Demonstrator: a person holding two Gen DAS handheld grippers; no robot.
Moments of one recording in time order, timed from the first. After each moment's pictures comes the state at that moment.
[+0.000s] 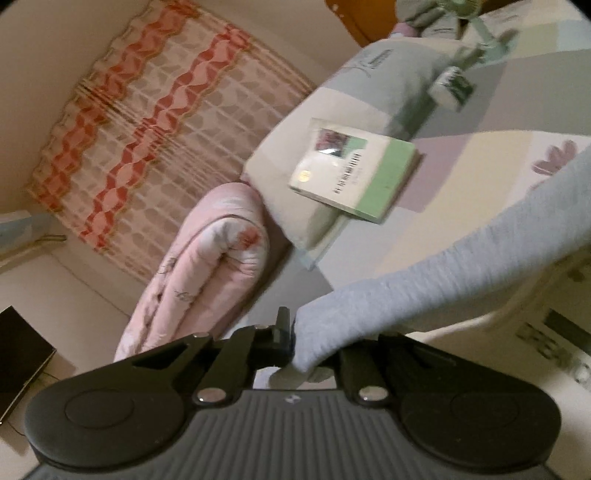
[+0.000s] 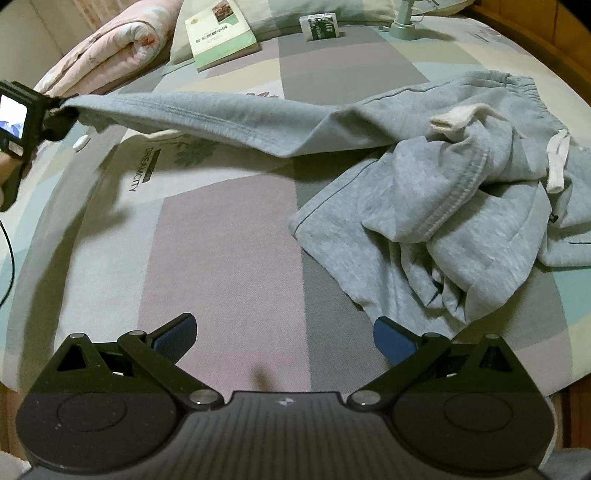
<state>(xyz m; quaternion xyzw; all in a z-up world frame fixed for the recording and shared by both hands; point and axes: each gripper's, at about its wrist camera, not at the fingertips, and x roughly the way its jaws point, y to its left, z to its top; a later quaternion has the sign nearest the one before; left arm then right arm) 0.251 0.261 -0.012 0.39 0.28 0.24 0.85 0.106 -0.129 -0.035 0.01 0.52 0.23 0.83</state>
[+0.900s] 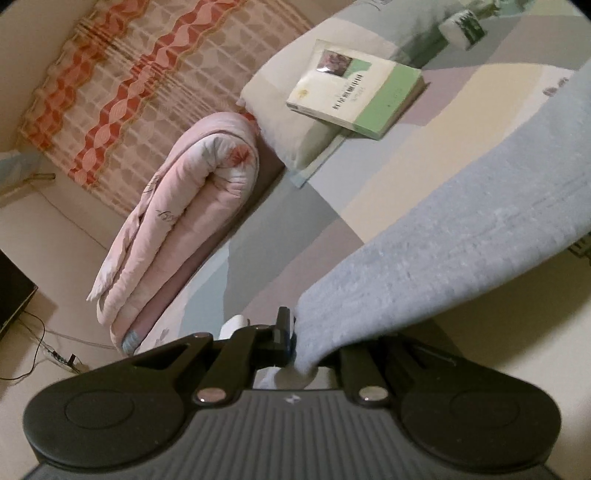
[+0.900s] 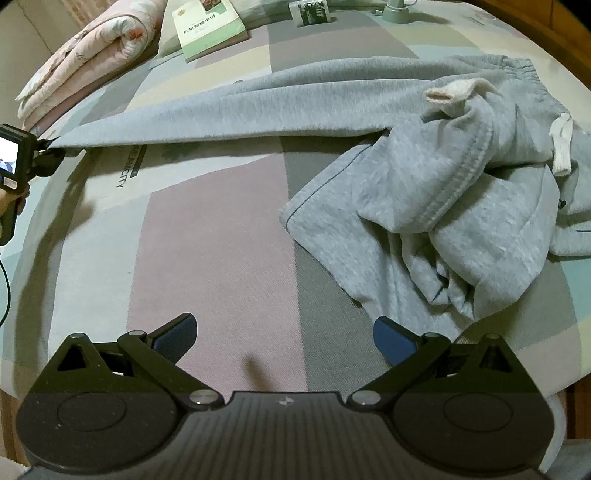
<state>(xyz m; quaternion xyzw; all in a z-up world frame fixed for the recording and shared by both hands) 0.222 0.312 -0.067 0.32 0.36 0.25 0.84 0.115 -0.128 -0.046 0.01 0.53 0.22 0.82</state>
